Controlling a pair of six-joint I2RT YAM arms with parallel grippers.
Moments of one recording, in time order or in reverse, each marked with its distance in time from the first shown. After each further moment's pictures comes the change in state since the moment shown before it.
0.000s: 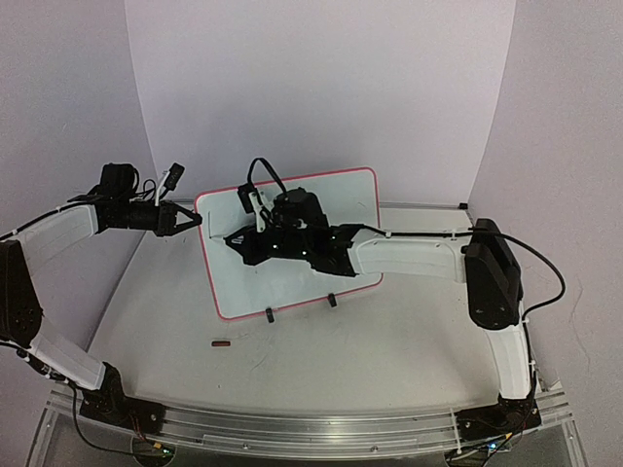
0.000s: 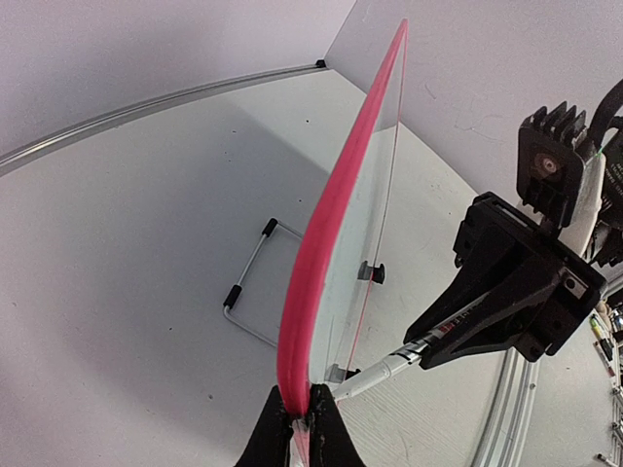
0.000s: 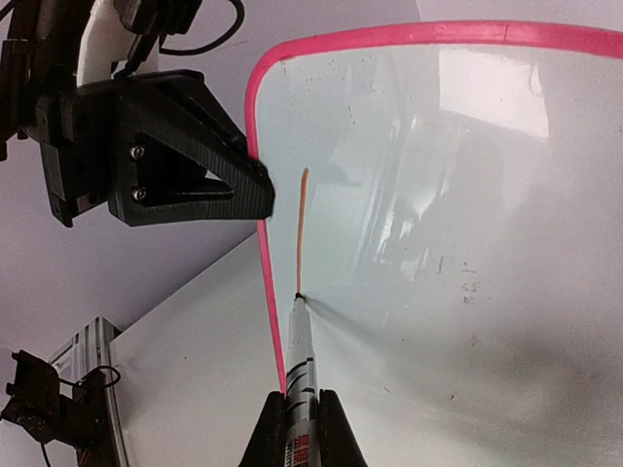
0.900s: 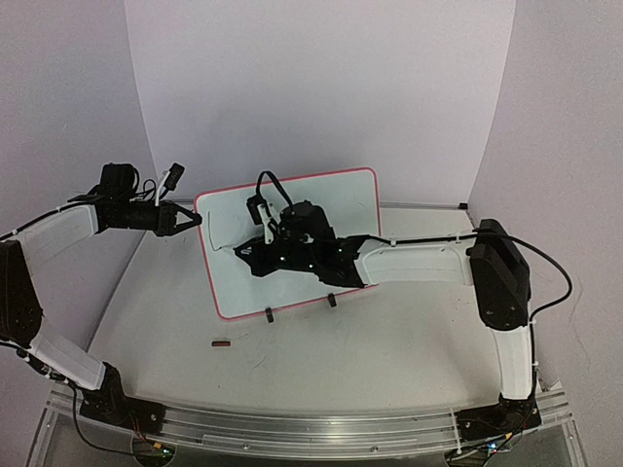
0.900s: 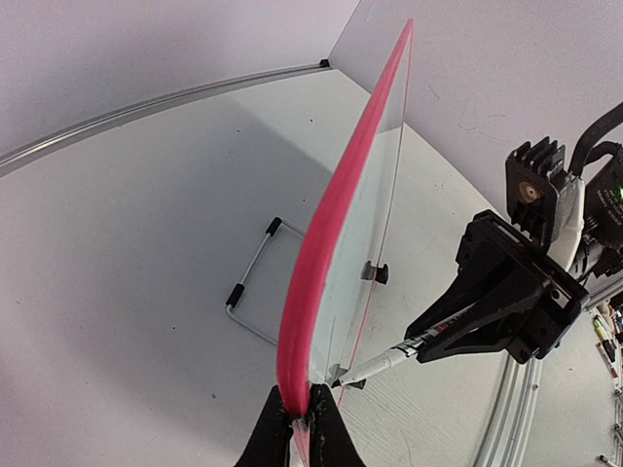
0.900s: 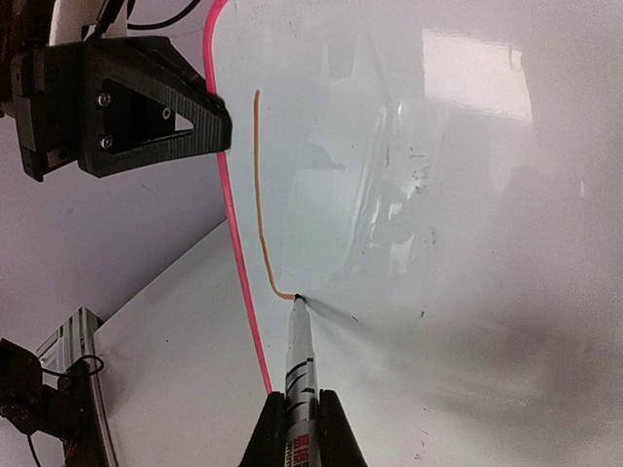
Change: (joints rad) left arm 0.000 0.000 0.000 0.000 -0.014 0.000; right arm 0.009 -0.055 -0.151 0.064 0.060 0.024
